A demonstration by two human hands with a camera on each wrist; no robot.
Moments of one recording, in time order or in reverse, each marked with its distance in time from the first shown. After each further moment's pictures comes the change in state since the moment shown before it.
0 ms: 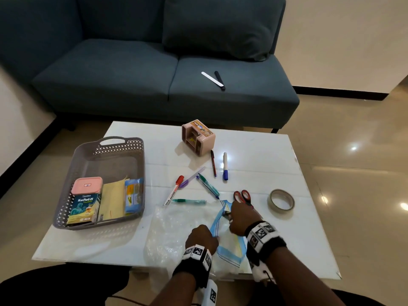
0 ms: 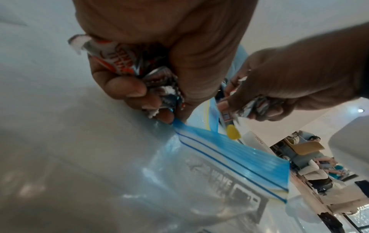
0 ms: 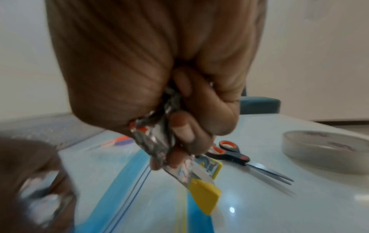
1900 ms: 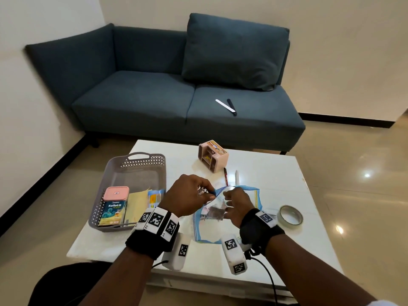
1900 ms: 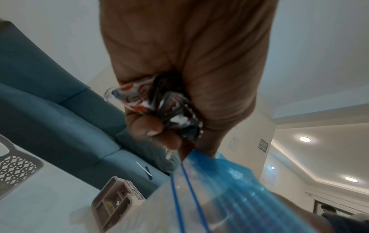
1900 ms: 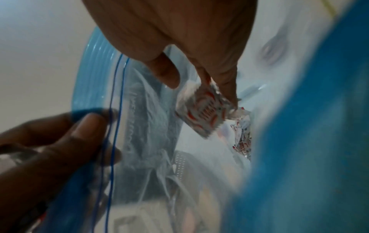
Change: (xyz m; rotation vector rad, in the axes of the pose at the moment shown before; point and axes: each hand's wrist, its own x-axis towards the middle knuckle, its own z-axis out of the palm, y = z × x) left_hand -0.086 0.007 -0.230 -0.086 0.230 0.672; right_hand -0.049 -0.108 -0.096 1.687 0.033 0.428
